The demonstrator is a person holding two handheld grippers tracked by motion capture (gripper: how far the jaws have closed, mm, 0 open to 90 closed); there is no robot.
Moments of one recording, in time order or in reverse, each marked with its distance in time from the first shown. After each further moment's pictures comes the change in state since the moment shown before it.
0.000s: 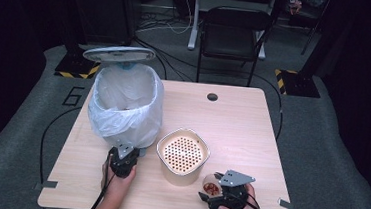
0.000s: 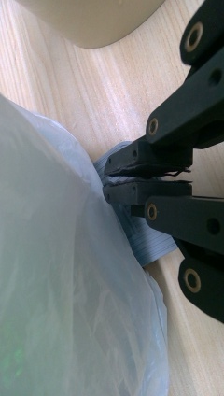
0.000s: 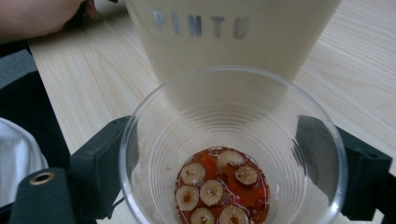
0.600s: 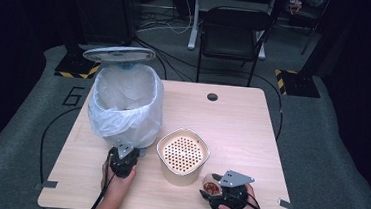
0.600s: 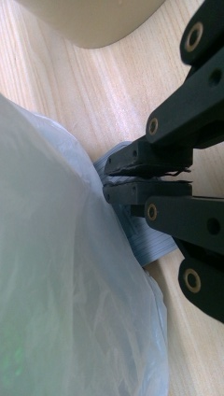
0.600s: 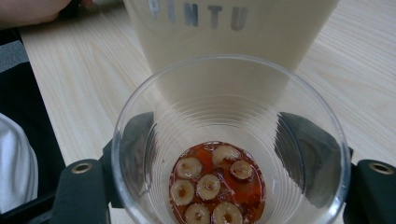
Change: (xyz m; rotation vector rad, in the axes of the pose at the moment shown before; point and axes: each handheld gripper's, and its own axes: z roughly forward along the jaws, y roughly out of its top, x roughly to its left) left arm -0.001 0.000 0.000 -0.005 -0.002 -0.015; right arm -0.003 -0.003 0.002 0.007 -0.007 -0.031
